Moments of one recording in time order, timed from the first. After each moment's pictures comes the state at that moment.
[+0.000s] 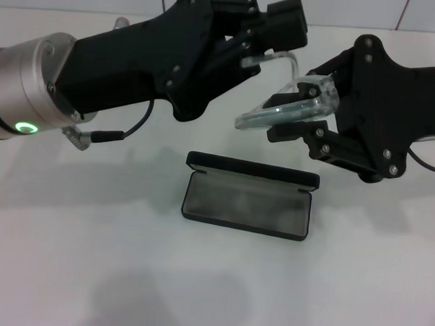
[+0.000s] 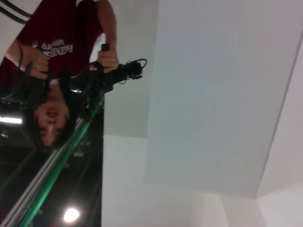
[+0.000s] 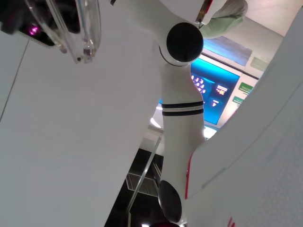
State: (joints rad) left arm -0.54 -2.09 1.24 0.73 1.06 1.86 -1.37; right arm 0.70 2.00 -1.14 -0.68 -1.34 -1.96 0.88
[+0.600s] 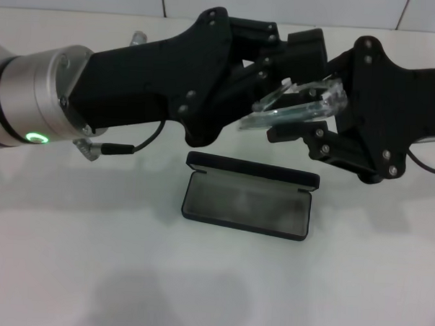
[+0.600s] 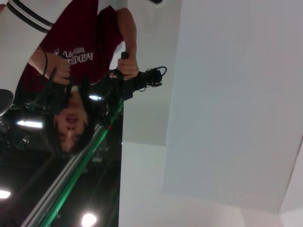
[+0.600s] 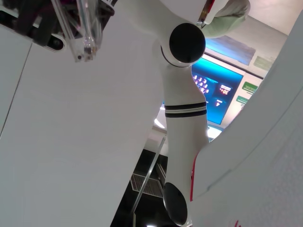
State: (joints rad) left arm -0.55 -2.09 1.29 0.73 1.07 1.87 -1.37; right arm 0.70 2.00 -1.14 -0.67 -1.34 -1.96 0.88
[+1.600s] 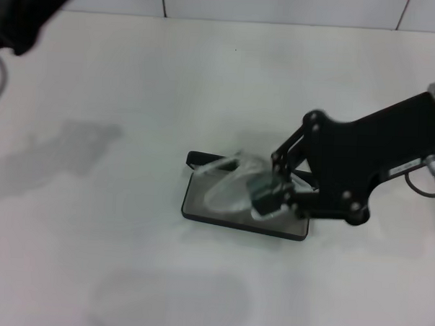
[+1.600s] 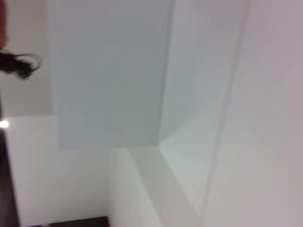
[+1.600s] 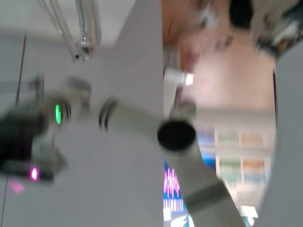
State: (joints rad) left arm -0.38 -2.01 0.94 0.71 1.07 1.87 -1.37; right arm 0.68 2.02 -1.21 -1.10 -1.71 -1.87 1.56
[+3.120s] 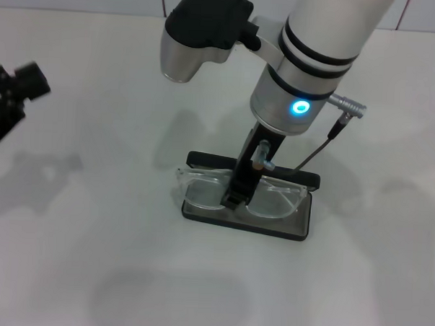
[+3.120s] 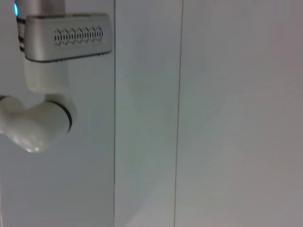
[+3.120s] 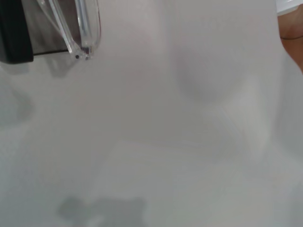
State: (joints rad) left arm -0.22 -1.95 0.79 0.72 1.37 1.87 -1.18; right arm 1.22 2.03 -1.84 -0.93 -2.14 -1.47 2.67
